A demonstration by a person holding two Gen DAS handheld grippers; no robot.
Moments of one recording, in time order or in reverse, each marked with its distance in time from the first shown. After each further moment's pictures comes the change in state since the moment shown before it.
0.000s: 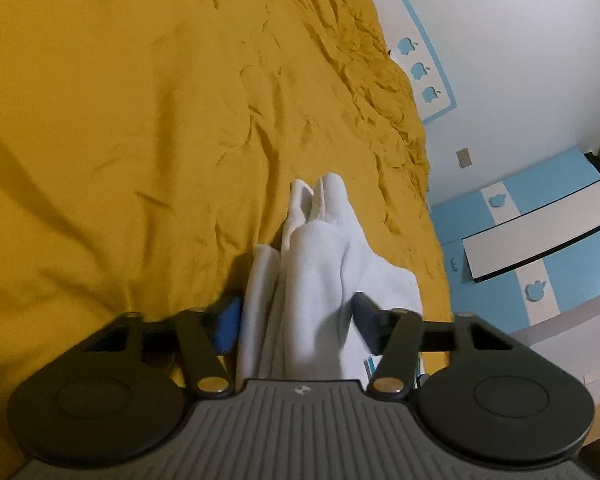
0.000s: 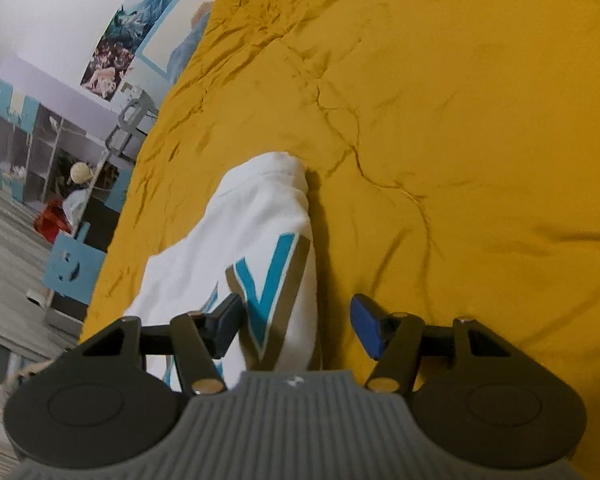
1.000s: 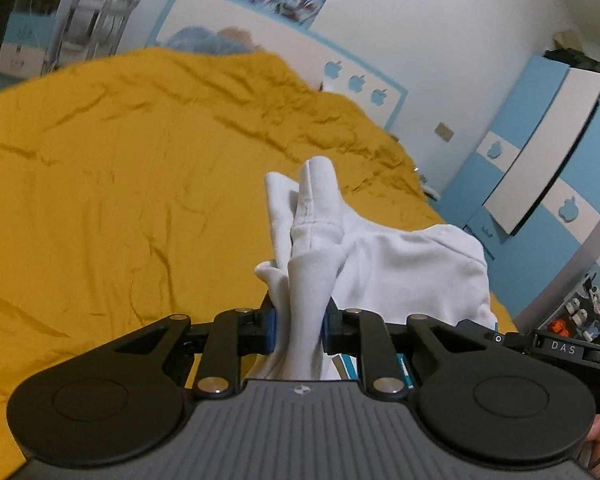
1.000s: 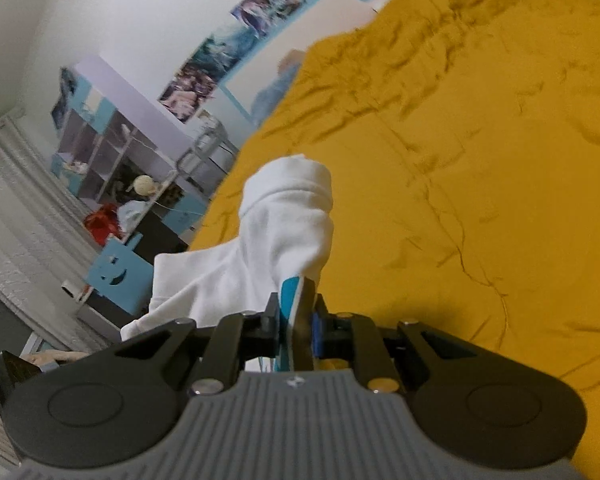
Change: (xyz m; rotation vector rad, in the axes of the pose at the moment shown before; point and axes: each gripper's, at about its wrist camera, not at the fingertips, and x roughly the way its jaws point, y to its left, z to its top) left arm -0.084 -0.181 -0.061 0.478 -0.193 0.174; right arm -0.094 0.105 0.010 -0.204 -0.169 0.130
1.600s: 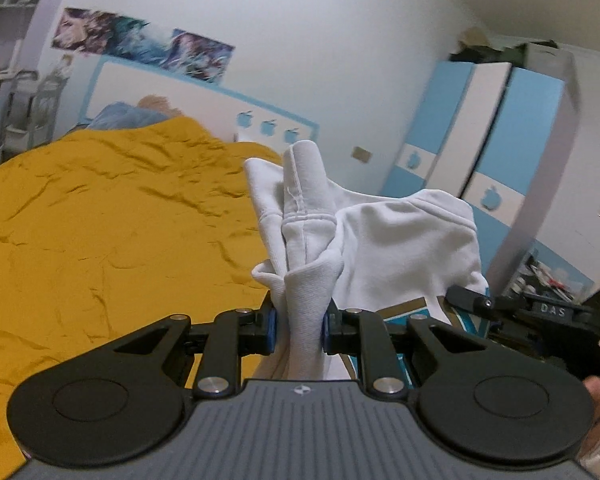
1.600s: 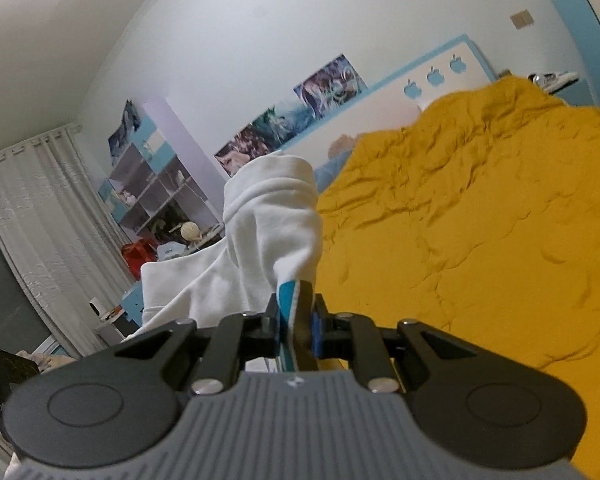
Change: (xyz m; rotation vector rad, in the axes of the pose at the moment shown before) left arm -0.125 -0.125 -0.024 0.182 -0.118 -0.145; right arm -0.234 0.065 -0.009 -0.150 -0.213 0.073
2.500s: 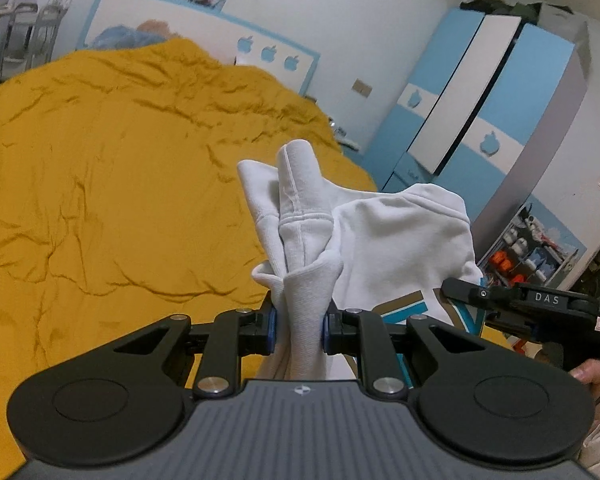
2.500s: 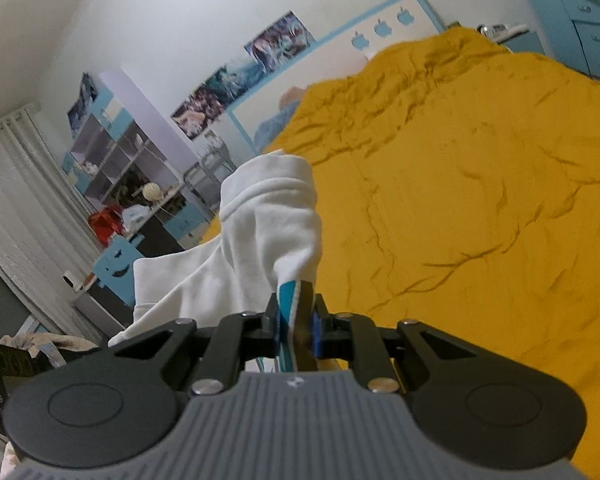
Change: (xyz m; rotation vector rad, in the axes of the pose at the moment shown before) left arm 0.024 0.006 -0.077 -0.066 0.208 -0.012; right arm -0.072 -0.051 -0.064 0.074 0.163 -0.129
